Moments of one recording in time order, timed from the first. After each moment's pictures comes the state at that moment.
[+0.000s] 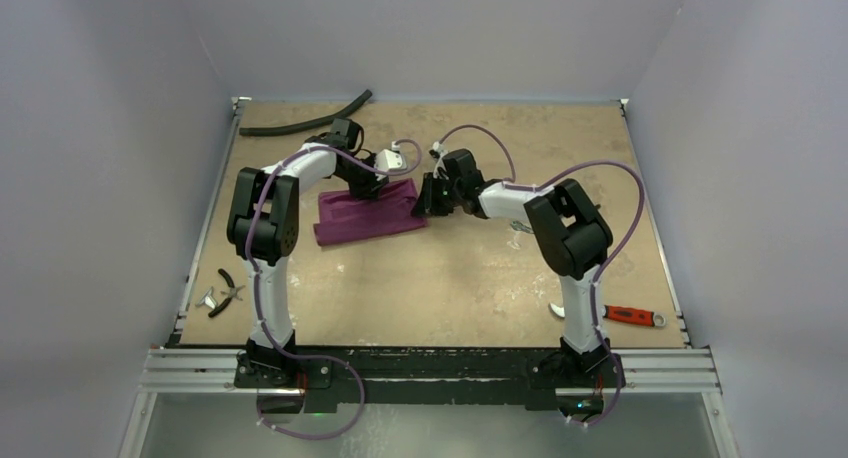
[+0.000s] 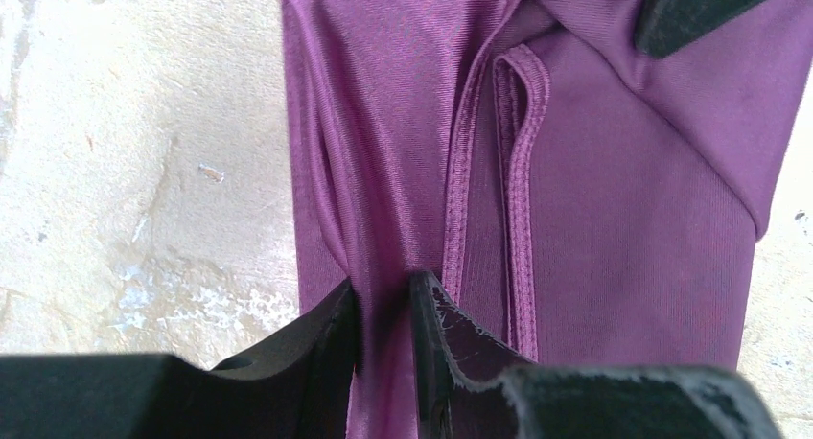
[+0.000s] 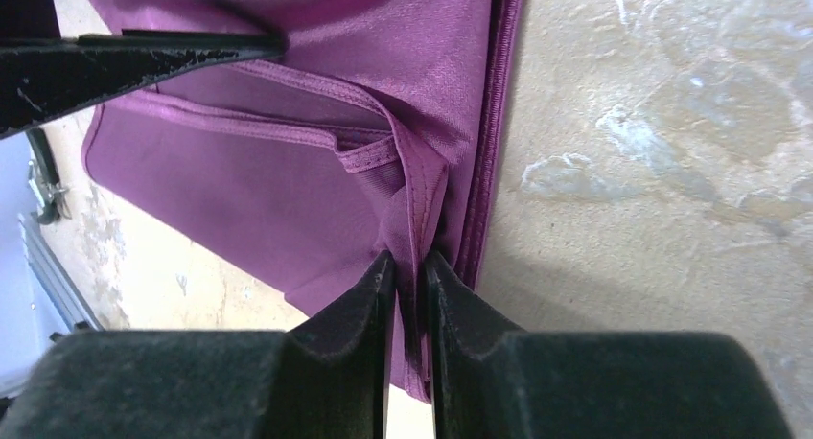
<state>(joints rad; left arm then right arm) -0.24 2.11 1.52 -0.60 0.51 1.00 0.56 2.08 1.27 0.05 -0.39 0.55</state>
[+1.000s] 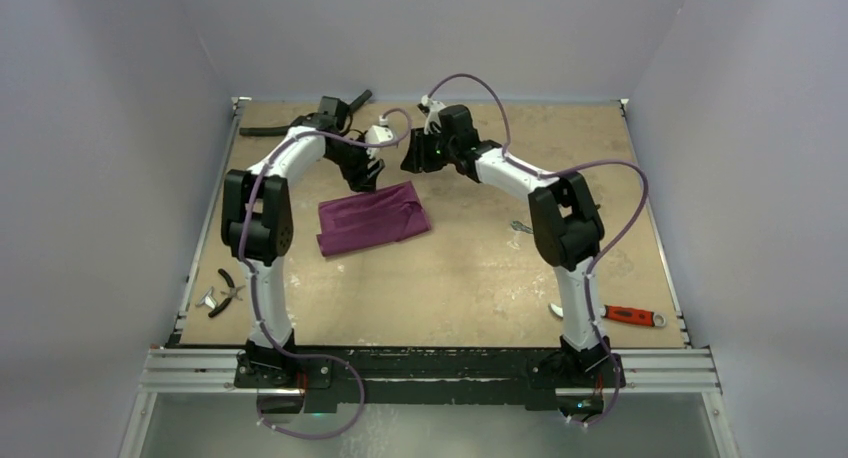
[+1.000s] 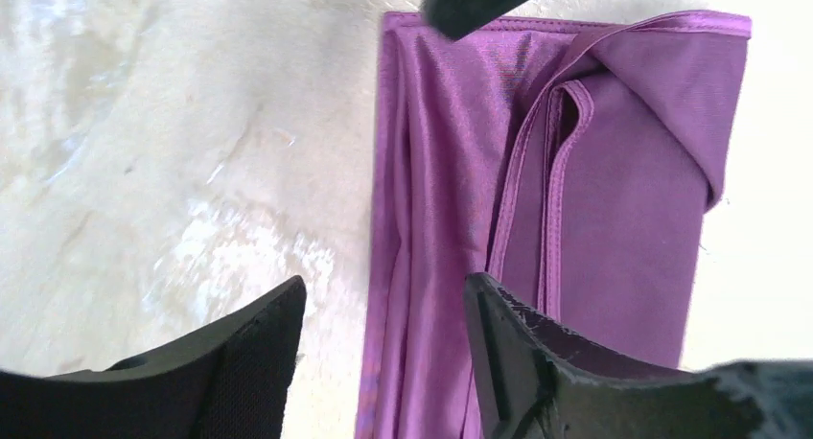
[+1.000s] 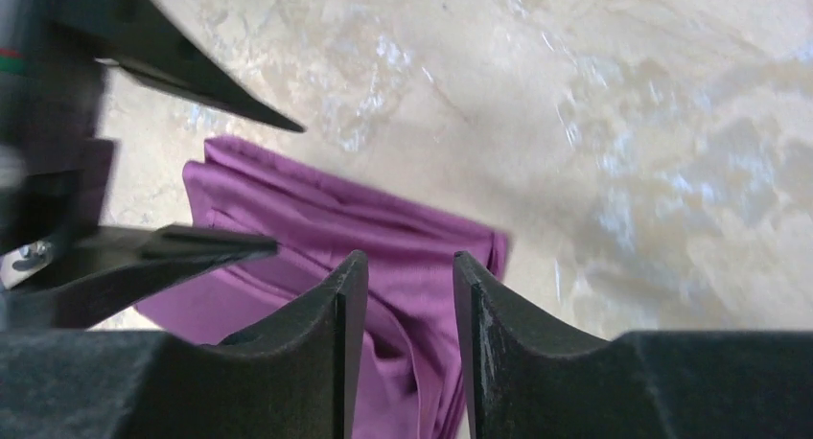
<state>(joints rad) -0.21 2.11 1.67 -0.77 0.56 0.88 0.52 2.11 1.62 -0.10 -0.36 0.35</state>
